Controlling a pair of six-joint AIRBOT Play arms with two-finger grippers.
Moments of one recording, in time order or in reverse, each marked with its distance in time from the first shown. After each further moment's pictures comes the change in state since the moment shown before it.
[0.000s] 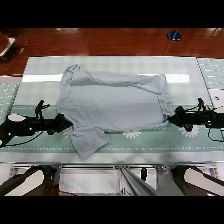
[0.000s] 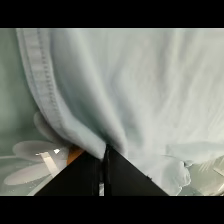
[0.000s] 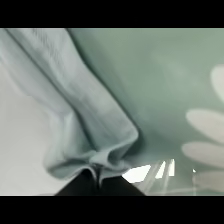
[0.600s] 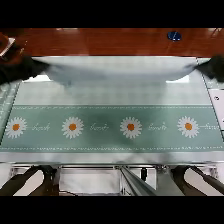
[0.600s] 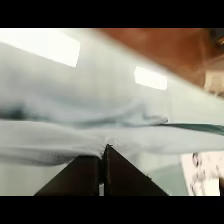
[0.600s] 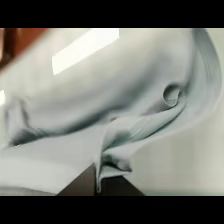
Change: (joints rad) left arm 0.000 0.127 0.705 -0.266 -0.086 0.043; right arm 0.001 0.158 0.693 0.191 0.202 -0.124
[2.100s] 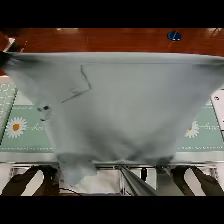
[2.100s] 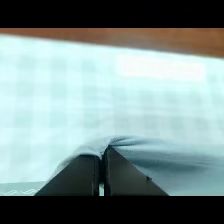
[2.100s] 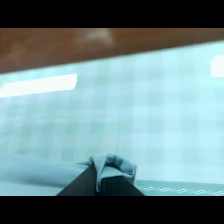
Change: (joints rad) left arm -0.035 0.137 0.154 0.682 -0.085 -0.262; right arm 0.012 0.273 0.088 -0.233 0.168 0.062
